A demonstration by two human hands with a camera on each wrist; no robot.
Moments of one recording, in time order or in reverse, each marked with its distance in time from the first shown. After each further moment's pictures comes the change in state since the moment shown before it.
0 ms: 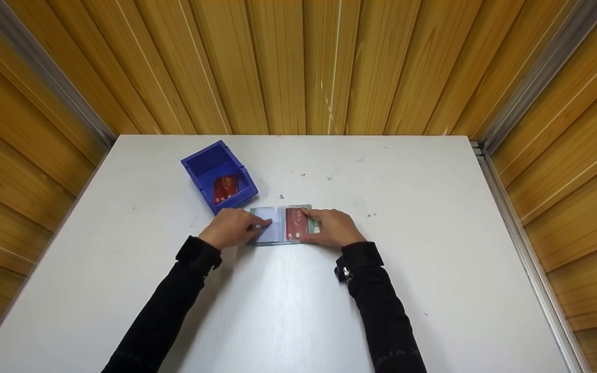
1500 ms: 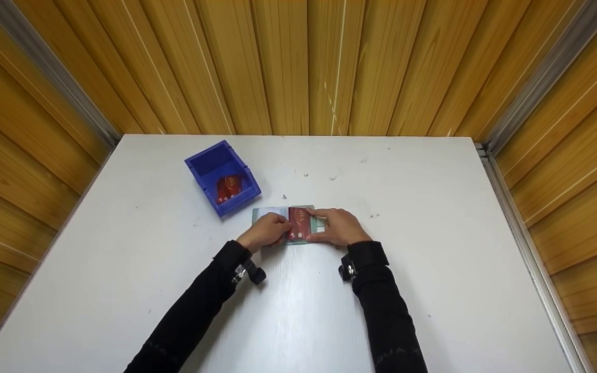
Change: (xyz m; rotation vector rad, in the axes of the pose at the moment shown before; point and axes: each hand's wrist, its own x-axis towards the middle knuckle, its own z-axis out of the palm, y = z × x) left_hand 0.038 0.050 0.029 -0.786 -0.055 -0.366; right_hand 0.000 0.010 -0.002 0.107 -0.007 -0.053
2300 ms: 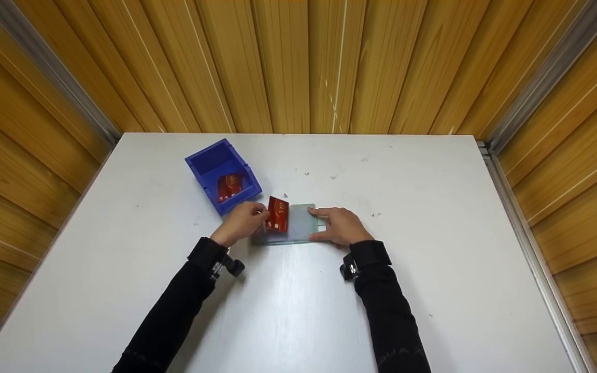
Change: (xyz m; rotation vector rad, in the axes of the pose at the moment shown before) left_hand -0.022 -0.007 -0.047 0.164 0.173 0.028; right_hand 0.000 0.001 0.000 -0.010 -0.017 0.044
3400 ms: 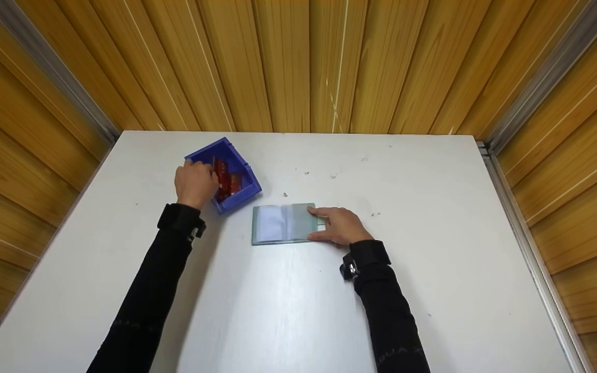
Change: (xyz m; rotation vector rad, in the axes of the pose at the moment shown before) left_hand 0.041 -0.043 -0.090 0.623 0.373 -0.108; right_hand -0.001 0.001 0.001 0.013 0.009 -0.008
